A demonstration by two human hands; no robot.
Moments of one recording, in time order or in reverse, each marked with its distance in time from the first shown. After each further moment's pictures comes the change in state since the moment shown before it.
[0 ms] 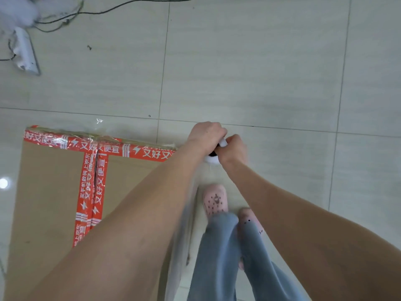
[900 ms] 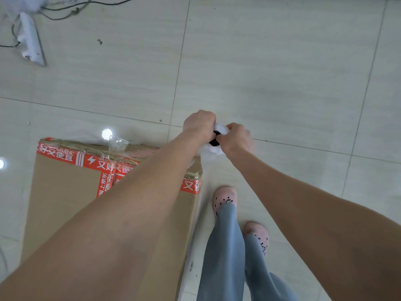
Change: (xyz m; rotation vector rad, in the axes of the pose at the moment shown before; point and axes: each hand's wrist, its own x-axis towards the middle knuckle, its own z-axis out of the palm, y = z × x) left_hand 0.039 -0.099 -0.039 -0.260 -0.022 -0.331; right_hand 0.045 -0.104 0.021 -0.301 0.024 -0.118
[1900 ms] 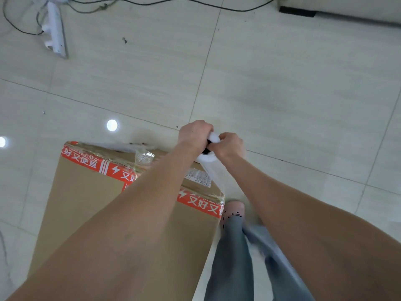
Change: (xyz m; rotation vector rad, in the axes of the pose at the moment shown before) left_hand 0.016 -0.087 -0.008 -0.030 0.086 -0.010; right_hand 0.012 -0.077 0.046 0.089 -0.182 0.001
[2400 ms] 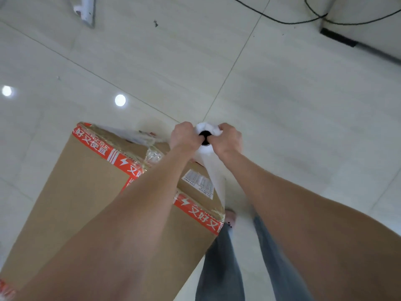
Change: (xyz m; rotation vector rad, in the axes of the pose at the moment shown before) left_hand 0.000 -0.050 -0.002 -0.567 0.058 -0.605; right_hand 0.016 -0.060 0.016 -0.131 -0.038 -0.176
